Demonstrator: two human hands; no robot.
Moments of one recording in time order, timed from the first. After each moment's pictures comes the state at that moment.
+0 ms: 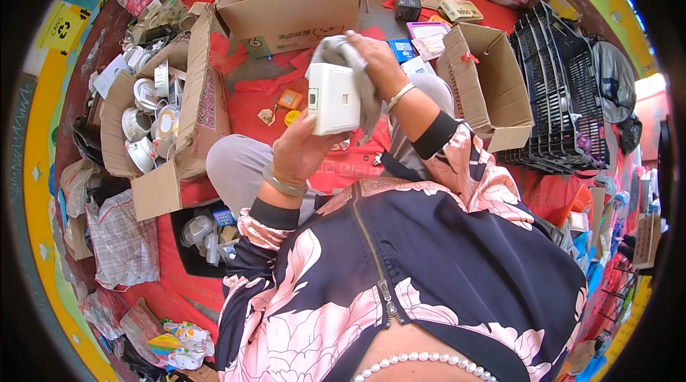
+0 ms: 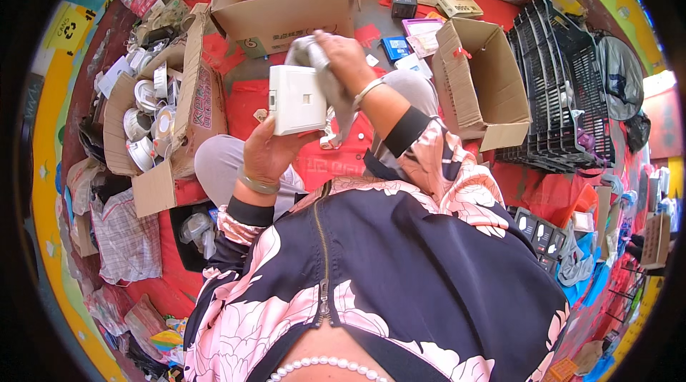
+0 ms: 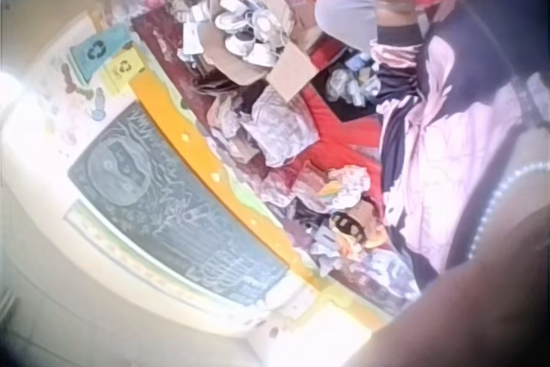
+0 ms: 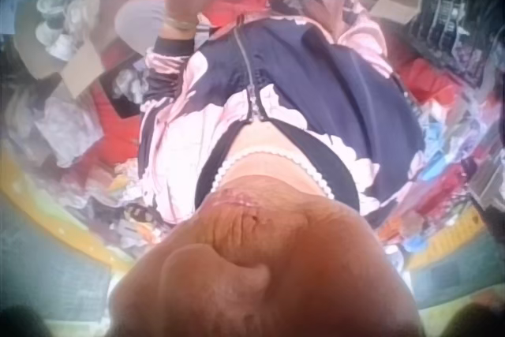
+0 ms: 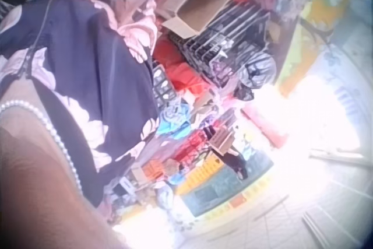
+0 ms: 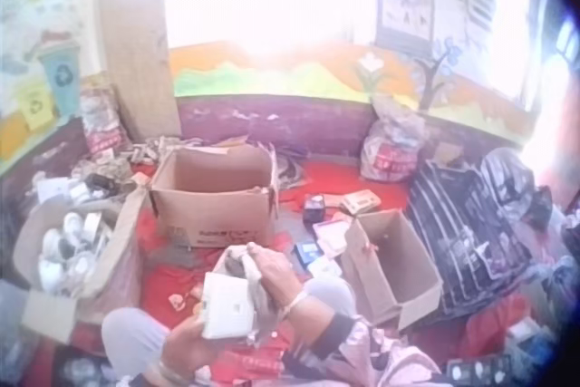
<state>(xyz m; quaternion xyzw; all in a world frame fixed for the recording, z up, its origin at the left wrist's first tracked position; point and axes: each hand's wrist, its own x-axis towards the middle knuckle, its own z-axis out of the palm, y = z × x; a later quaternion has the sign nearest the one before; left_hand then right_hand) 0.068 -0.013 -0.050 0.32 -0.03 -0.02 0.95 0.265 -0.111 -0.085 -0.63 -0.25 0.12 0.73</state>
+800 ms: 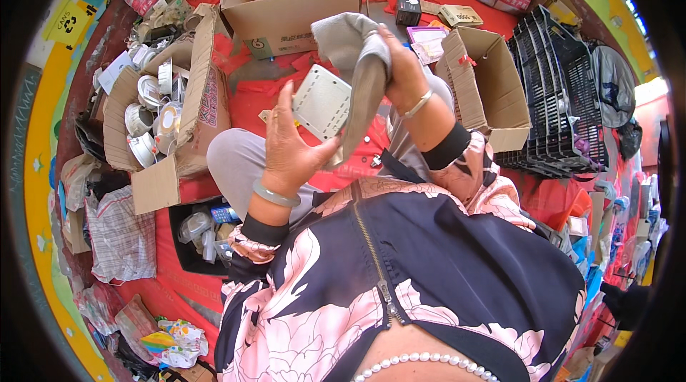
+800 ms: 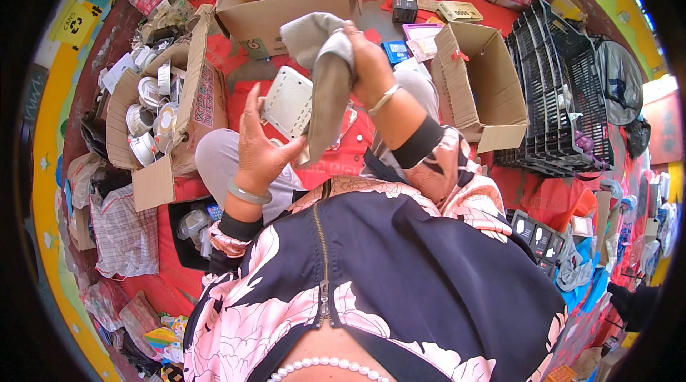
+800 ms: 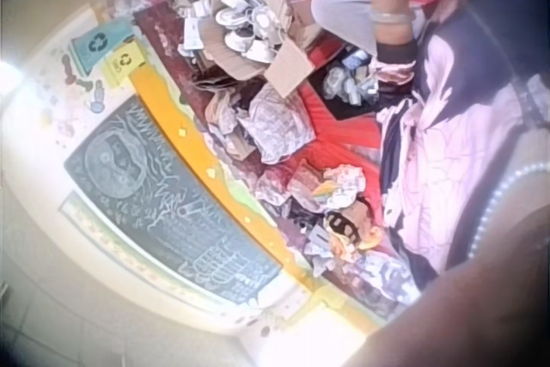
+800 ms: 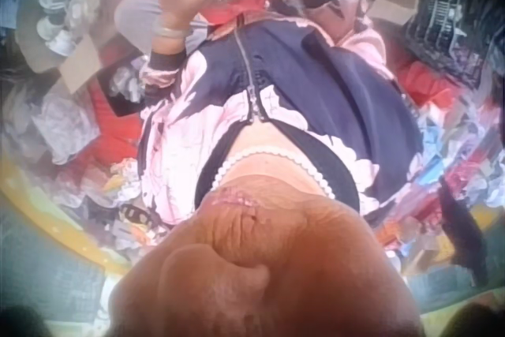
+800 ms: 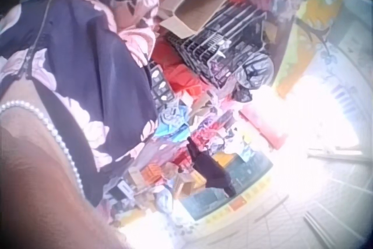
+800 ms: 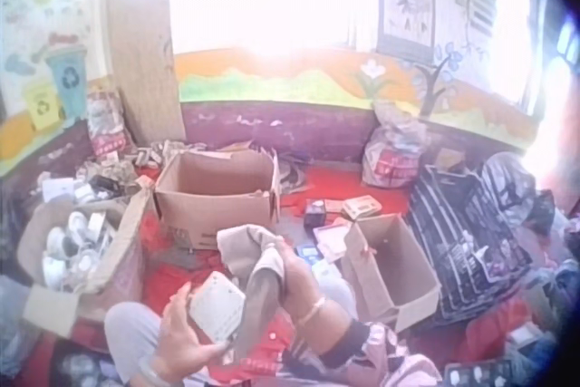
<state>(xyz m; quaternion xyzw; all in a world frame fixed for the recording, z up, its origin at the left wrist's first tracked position) 0.044 -0.020 -0.030 0.90 0.08 0.27 0.33 0.224 -0.147 -0.016 -0.40 0.02 0.33 0.86</state>
